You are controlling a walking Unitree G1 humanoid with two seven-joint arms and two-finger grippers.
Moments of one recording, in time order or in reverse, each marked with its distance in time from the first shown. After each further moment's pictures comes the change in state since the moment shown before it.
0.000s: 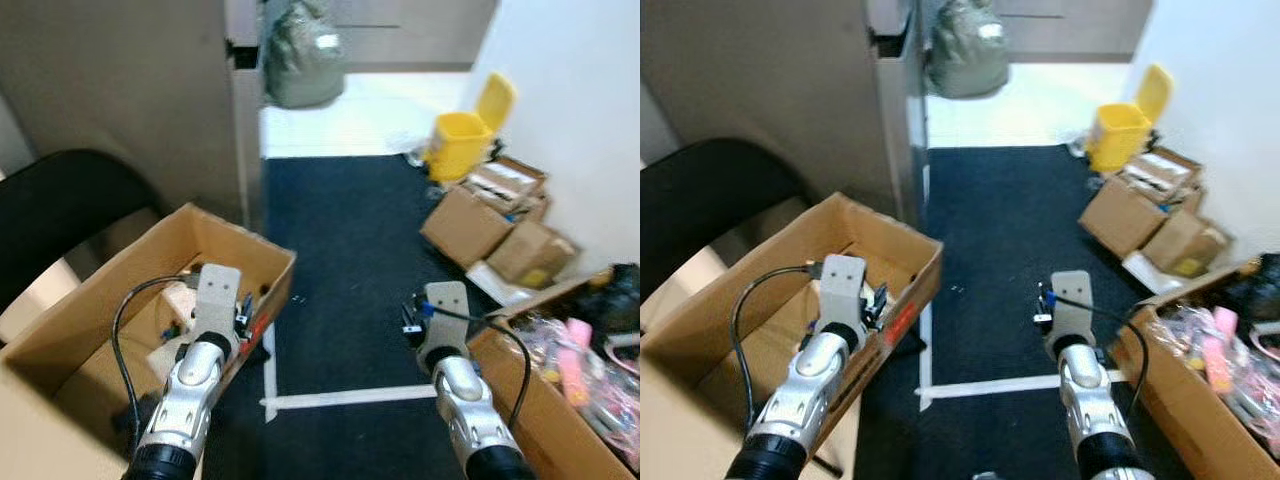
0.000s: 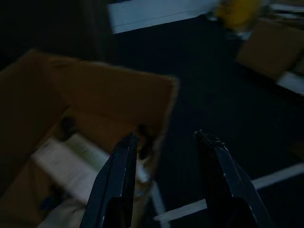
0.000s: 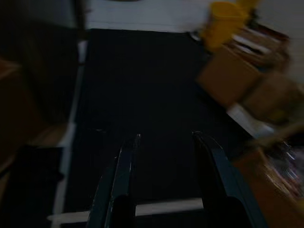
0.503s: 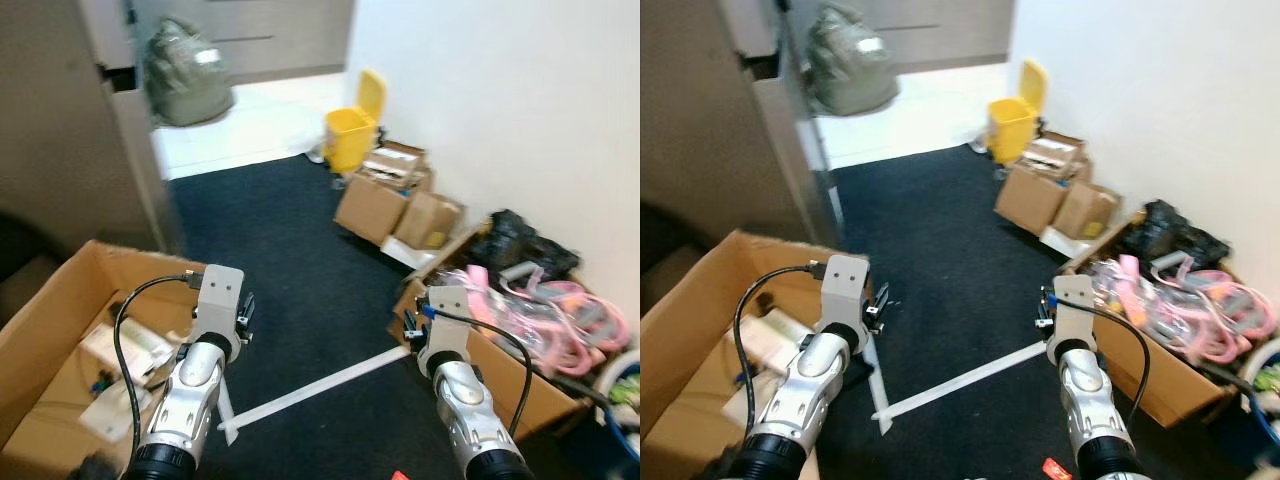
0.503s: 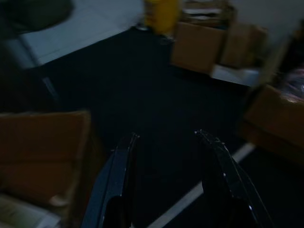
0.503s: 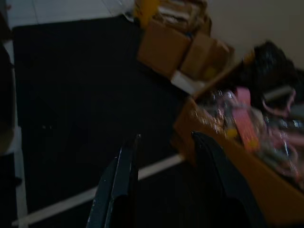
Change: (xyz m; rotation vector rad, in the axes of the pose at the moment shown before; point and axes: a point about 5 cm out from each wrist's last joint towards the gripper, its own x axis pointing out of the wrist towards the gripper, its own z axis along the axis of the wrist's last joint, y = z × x) left arm 0.000 0.001 -0.002 0.026 0.004 -0.007; right arm -0.006 0.002 -0.010 0.011 0.043 -0.004
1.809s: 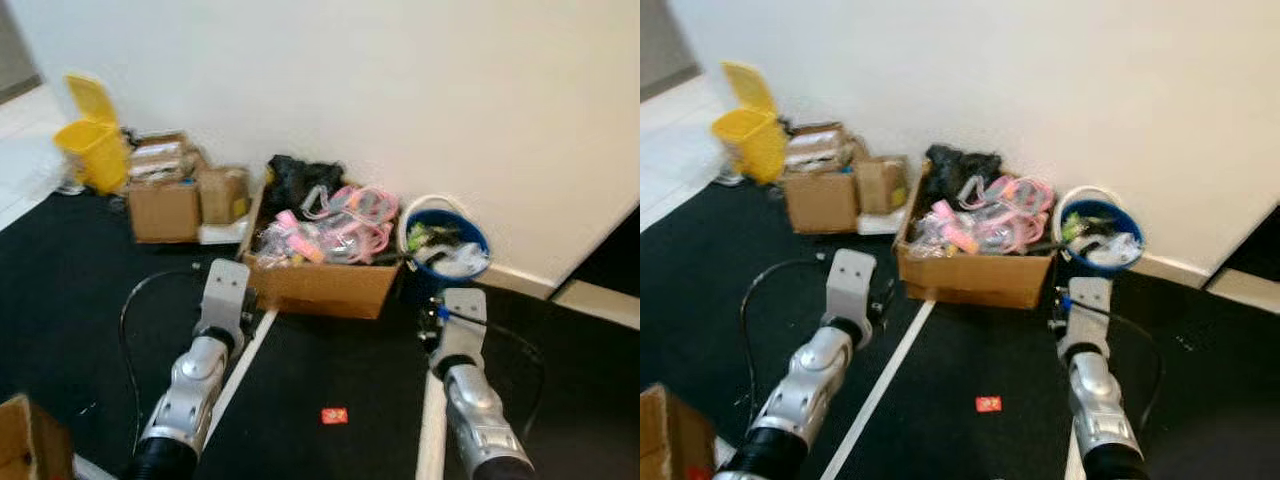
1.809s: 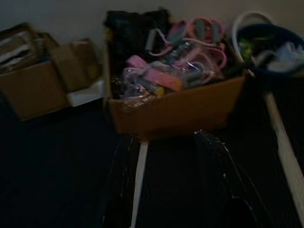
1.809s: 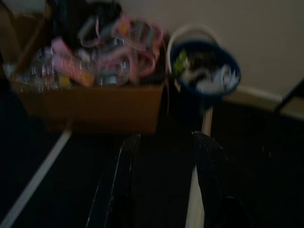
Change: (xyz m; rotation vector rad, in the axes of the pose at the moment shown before) left arm 0.005 -0.001 0.005 0.029 -0.001 -0.036; right arm -0.009 -0.007 -0.008 0.033 0.023 -0.077
